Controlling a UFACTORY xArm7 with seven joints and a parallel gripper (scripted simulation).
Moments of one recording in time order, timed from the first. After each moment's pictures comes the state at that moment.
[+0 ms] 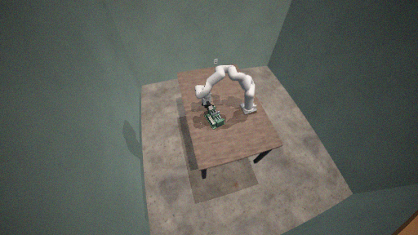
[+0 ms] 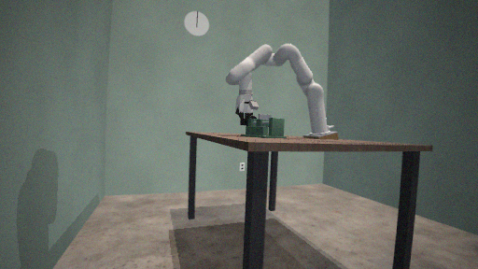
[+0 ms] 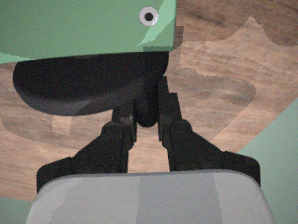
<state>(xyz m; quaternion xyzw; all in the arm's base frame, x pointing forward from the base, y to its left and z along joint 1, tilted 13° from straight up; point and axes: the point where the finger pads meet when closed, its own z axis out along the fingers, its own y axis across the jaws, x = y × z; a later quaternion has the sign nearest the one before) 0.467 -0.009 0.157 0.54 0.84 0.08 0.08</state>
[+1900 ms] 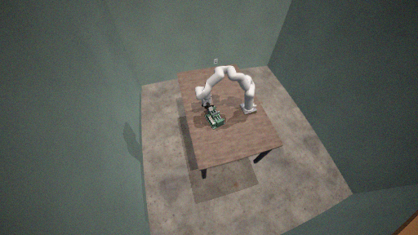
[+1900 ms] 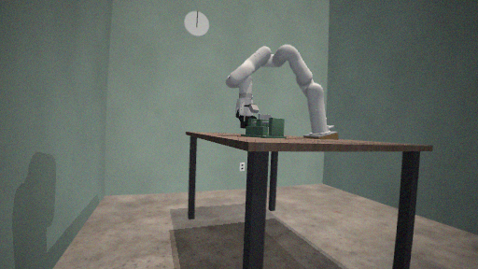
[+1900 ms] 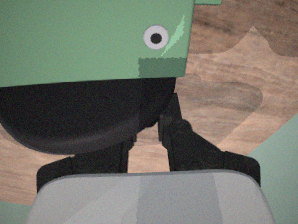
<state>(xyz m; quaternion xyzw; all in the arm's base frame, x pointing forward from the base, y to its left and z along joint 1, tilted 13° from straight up) 0.469 -0.009 0.139 0.54 0.84 0.08 0.08</state>
